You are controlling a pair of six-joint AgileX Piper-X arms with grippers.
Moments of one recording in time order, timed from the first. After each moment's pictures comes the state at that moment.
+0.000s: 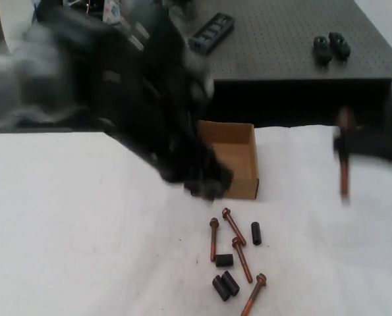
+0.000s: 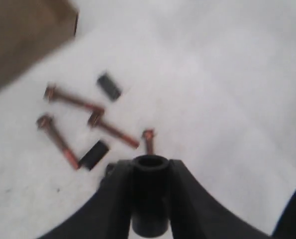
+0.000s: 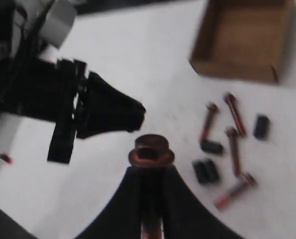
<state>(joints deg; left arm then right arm) -37.2 79.3 -69.6 40.5 26.9 -1.7 15.4 46.4 -57.3 30.5 -24.2 24.0</state>
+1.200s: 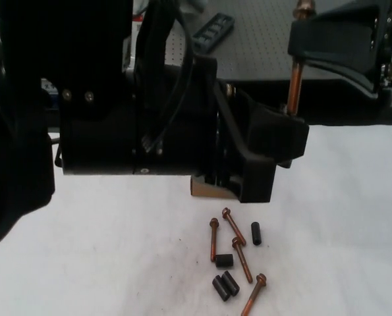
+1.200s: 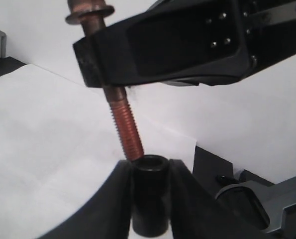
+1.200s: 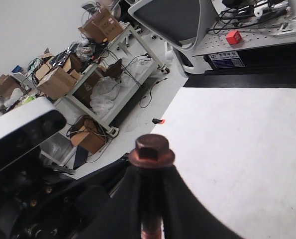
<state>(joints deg) -48.0 63.5 -55.9 10.5 30.4 -13.6 18.8 49.1 -57.2 28.0 -27.9 27.5</state>
